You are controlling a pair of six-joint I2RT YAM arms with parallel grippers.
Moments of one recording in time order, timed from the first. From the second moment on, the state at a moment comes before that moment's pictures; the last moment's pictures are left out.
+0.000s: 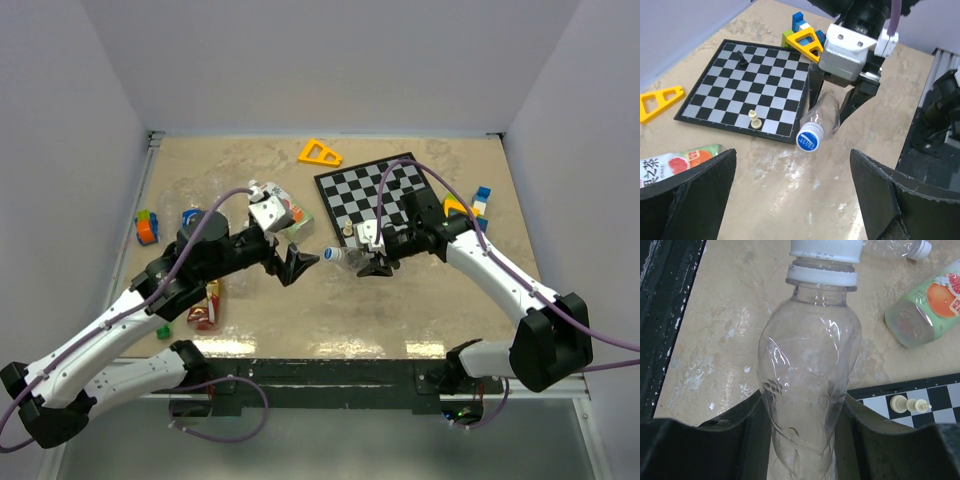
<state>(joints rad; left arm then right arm) -0.82 0.89 1.00 -0.31 0.19 -0.02 0.42 1.32 1.00 -0.69 -0.93 -1.11</state>
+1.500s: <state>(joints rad) -0.82 0.91 0.82 -0.12 0.41 0.56 0.42 1.33 1.00 -0.69 -0.93 -1.11</state>
